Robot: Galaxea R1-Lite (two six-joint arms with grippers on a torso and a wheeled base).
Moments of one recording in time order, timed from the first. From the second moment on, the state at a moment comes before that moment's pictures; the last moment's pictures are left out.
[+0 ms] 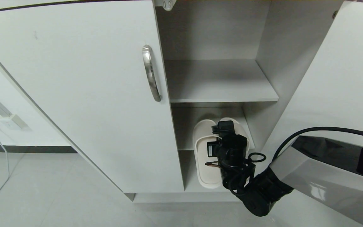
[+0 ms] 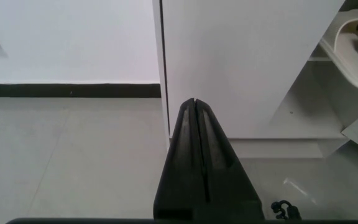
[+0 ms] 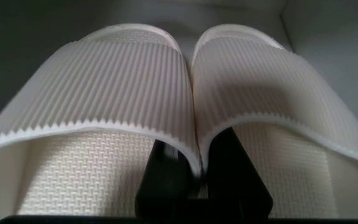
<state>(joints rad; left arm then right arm) 0.00 0.00 0.00 0.00 0.05 0.00 0.75 2.33 -1.12 -1.22 -0.73 -0.02</state>
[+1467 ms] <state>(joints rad) 0.00 0.00 0.00 0.00 0.05 0.01 0.64 2.50 -1.65 -0.87 -0.64 -0.01</state>
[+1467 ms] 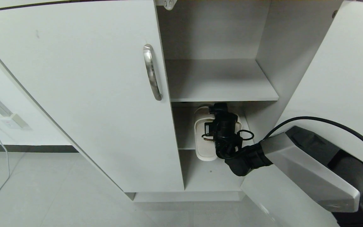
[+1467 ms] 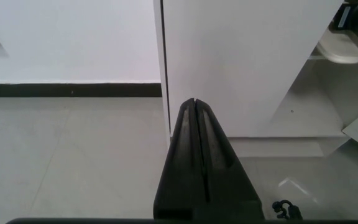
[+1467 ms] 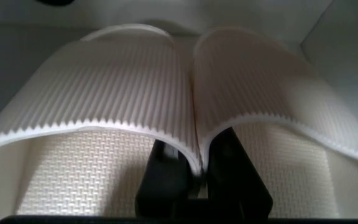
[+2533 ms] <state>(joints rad) 0.00 0.00 0.00 0.00 0.05 0.01 0.64 2.51 -1.60 -0.88 -0.64 -0.01</state>
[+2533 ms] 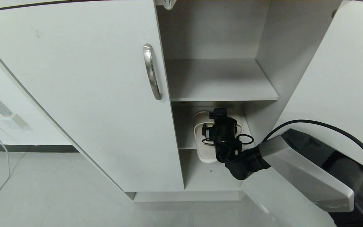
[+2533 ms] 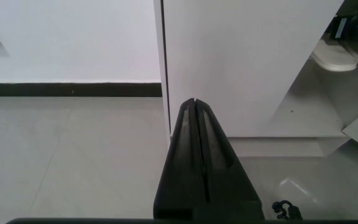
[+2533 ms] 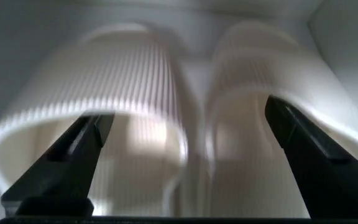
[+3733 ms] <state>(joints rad) 0.00 0.00 0.00 0.00 0.05 0.00 0.82 2.16 -0.80 -1.33 -0.67 -0.01</state>
